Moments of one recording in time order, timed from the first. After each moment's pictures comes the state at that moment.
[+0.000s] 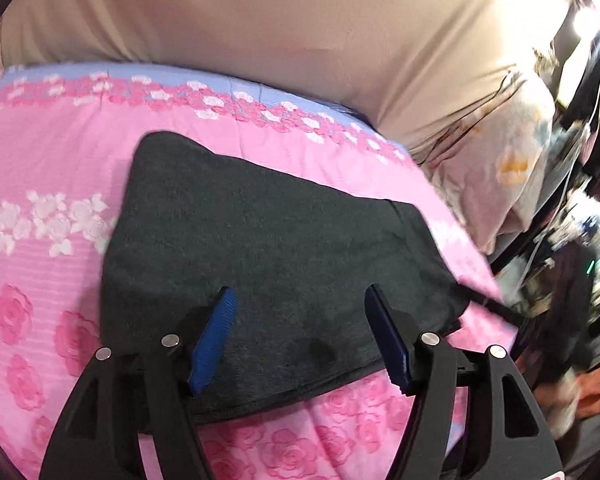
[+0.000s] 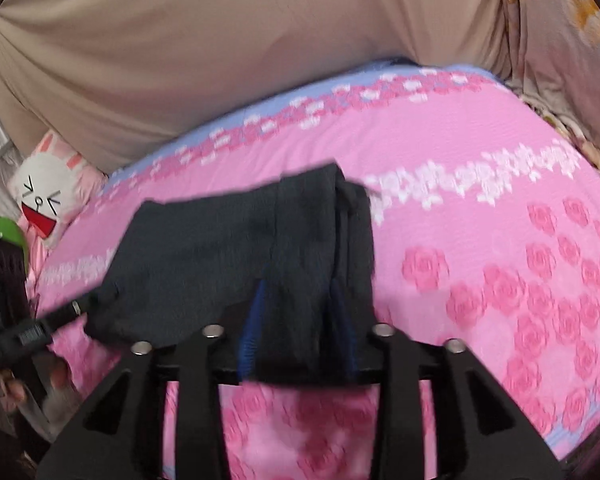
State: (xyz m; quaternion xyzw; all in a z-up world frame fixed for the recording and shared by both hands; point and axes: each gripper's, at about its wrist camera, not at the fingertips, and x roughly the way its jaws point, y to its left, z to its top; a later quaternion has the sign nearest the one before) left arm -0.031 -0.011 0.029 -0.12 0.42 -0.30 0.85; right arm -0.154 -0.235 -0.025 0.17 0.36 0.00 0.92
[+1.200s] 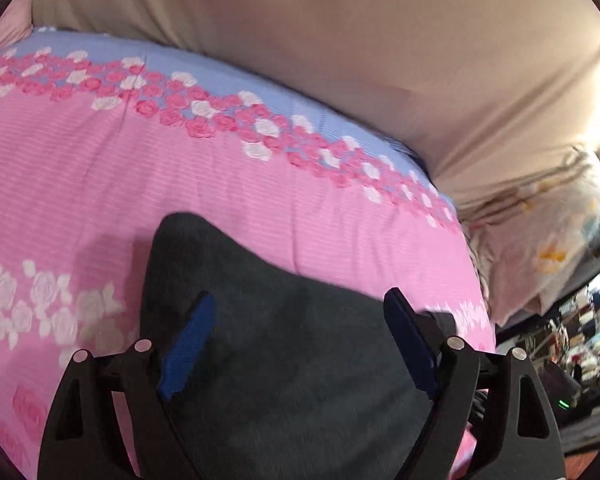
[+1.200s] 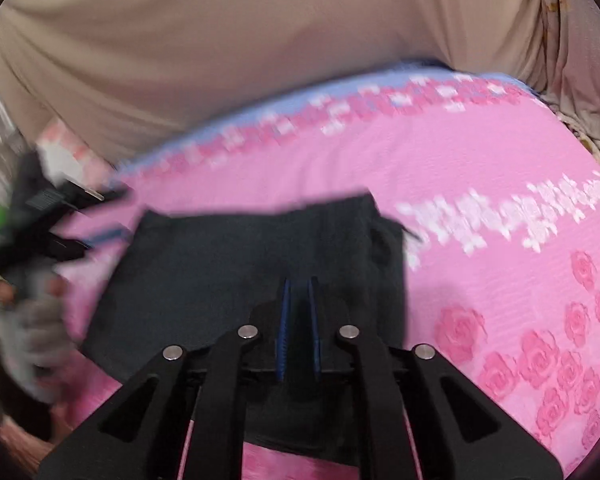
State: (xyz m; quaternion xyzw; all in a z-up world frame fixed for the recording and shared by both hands) left arm 0.067 -0.005 0.050 -0.19 0.46 -0.21 0.84; right arm -0.089 -0.232 -0.030 0.13 0.38 0.00 0.92
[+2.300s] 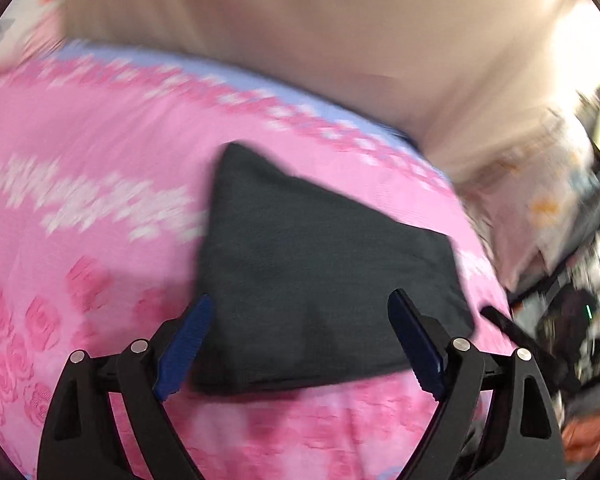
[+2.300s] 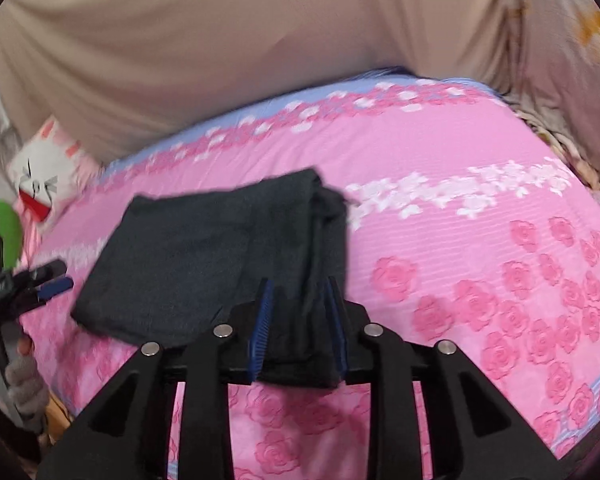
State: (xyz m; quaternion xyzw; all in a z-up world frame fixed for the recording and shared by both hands) left arm -0.042 0.018 0.067 -0.14 0.43 -0.22 0.86; right arm -0.154 -0.268 -0.001 0.16 0.33 0.00 0.93
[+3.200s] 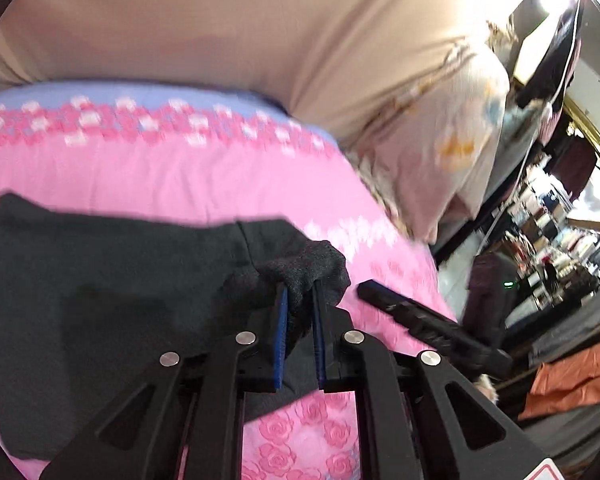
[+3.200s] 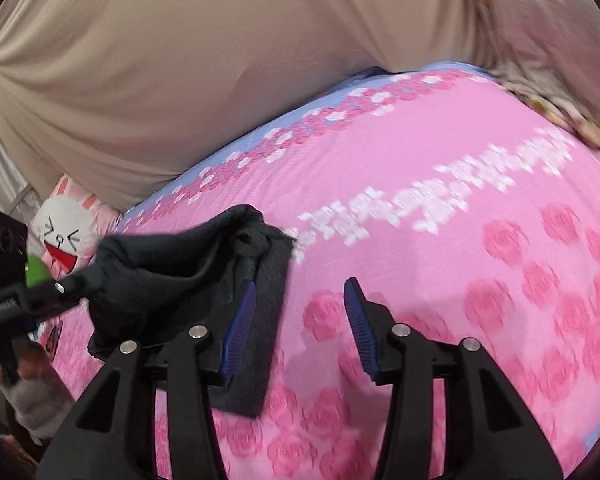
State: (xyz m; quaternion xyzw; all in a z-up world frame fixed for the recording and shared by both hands) left arm -0.026 -0.126 0.091 -0.11 0.42 -0.38 0.82; right arm -0.127 -0.331 -0.018 0.20 0.31 0.05 0.93
